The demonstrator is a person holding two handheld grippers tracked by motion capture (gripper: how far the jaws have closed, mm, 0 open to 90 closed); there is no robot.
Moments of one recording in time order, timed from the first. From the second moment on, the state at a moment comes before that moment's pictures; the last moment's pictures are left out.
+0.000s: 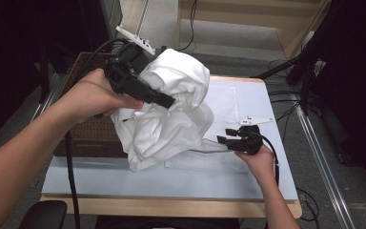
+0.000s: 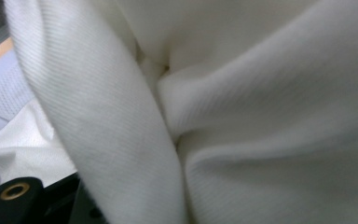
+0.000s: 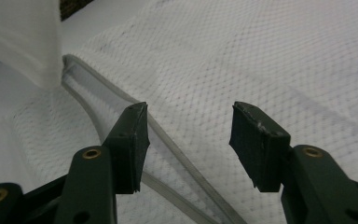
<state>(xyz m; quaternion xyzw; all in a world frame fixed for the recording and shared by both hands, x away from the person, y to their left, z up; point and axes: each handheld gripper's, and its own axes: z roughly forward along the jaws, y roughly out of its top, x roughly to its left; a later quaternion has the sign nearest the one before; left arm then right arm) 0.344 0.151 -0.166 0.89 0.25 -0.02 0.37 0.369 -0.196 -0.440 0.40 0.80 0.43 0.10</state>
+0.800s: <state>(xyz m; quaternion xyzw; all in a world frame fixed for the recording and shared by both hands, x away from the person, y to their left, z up) 0.297 0.144 -0.231 0.89 0.25 -0.06 0.37 0.383 -0.143 -0.455 0.40 0.84 0.36 0.11</state>
